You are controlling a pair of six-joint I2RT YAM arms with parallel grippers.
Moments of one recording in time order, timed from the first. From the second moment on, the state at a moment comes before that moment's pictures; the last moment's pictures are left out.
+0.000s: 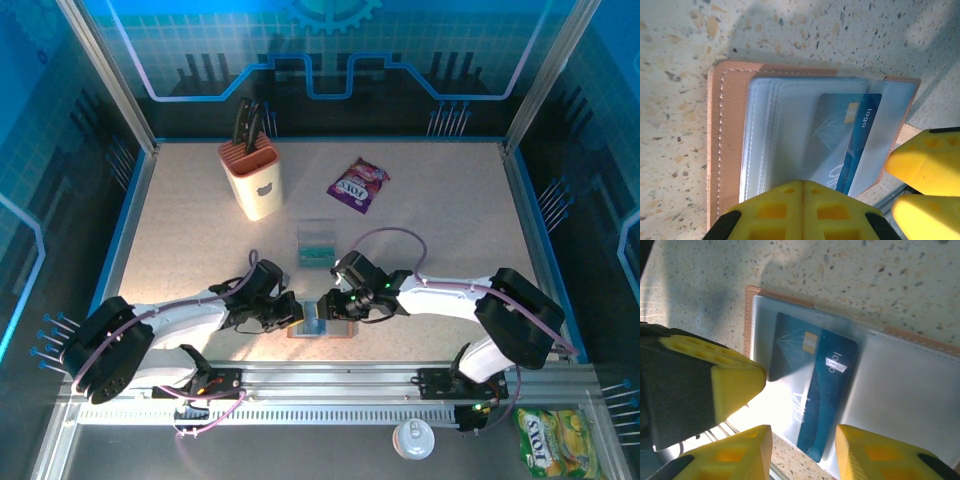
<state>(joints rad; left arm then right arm) -0.68 1.28 0.42 -0.13 0.41 -1.09 0.90 1.51 0.70 -0.16 -0.37 0.88</state>
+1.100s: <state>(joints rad) -0.68 1.30 0.44 -0.15 0.41 -1.08 0.89 1.60 0.68 -0.05 -0.44 0.90</state>
